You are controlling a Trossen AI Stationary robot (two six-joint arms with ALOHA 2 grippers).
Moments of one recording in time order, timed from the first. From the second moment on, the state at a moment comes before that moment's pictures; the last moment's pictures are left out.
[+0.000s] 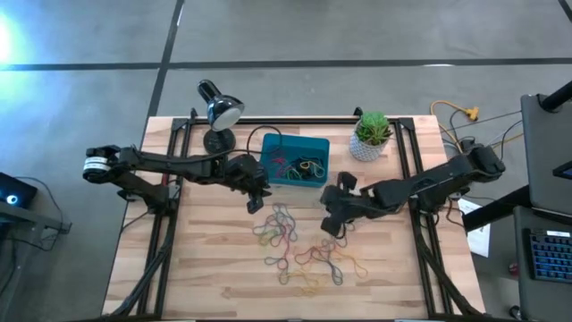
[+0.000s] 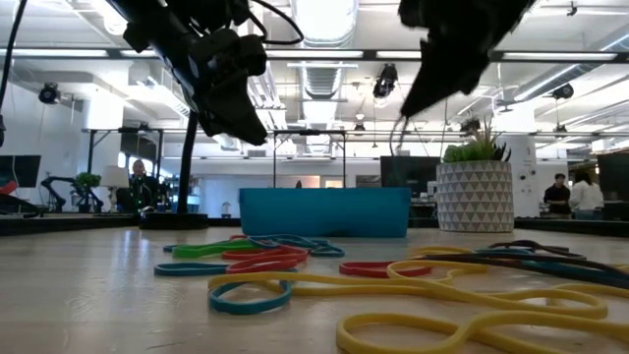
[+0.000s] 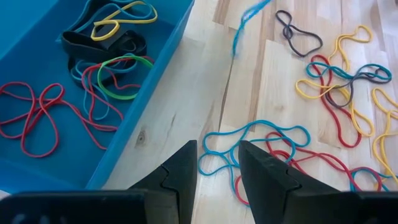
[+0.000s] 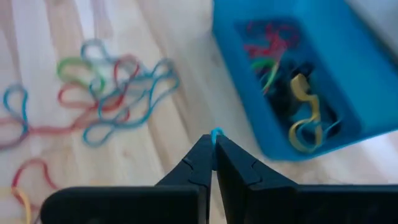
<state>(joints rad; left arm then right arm) 0.09 1.34 0.86 -0.26 0.05 -0.23 0.28 1.45 1.01 -0.51 0.50 0.51</state>
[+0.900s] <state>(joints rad) 0.09 1.34 0.86 -0.24 0.05 -0.23 -0.19 1.41 1.01 -0.25 0.34 0.19</state>
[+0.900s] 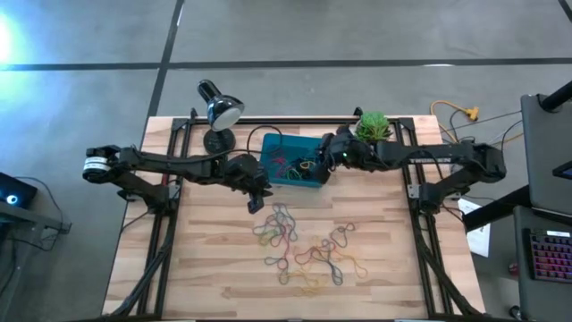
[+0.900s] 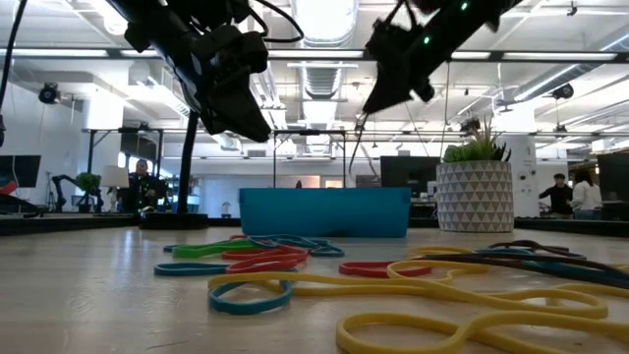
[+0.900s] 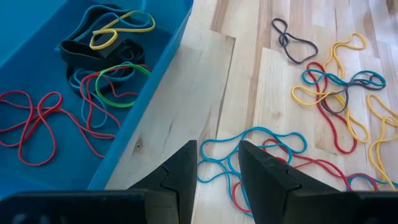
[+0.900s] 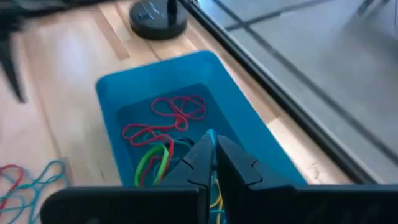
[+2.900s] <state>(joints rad) -0.05 1.49 0.75 -0.15 0.13 -0.07 0.30 1.46 1.00 -0.47 0.19 0.48</state>
